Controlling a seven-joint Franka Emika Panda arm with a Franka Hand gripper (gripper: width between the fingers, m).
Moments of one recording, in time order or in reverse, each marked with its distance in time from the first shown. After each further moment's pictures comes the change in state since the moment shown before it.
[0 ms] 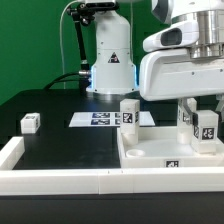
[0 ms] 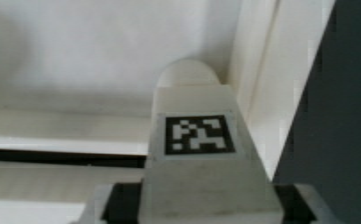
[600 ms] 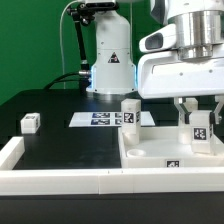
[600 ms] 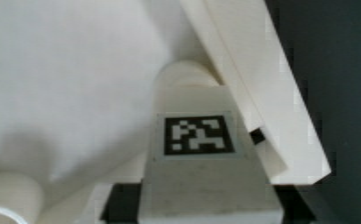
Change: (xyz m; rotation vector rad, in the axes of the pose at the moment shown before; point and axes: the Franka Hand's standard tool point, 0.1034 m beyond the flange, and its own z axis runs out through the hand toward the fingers) arm -0.002 0.006 0.000 0.006 0.039 0.661
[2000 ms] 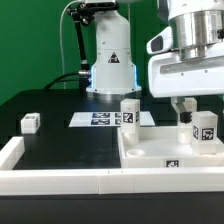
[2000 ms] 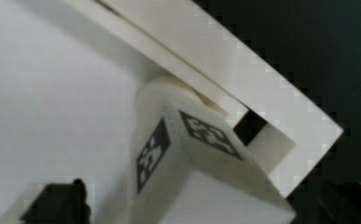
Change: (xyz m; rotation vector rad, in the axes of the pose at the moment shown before) arm -0.005 -0.004 0.001 0.004 -0.015 0.099
